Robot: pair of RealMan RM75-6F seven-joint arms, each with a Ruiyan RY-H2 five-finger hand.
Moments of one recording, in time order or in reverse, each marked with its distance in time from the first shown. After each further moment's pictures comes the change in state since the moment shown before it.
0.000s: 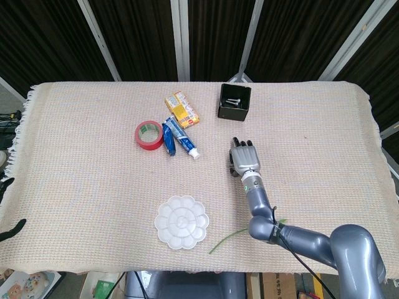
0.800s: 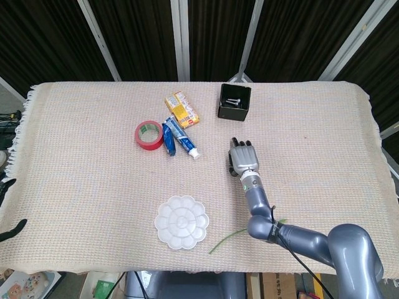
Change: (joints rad) left arm 0.000 -0.003 0.001 -0.002 0.003 0.001 0.009; right arm 0.012 -0.007 -0.005 0.015 0.007 -0.009 0.009
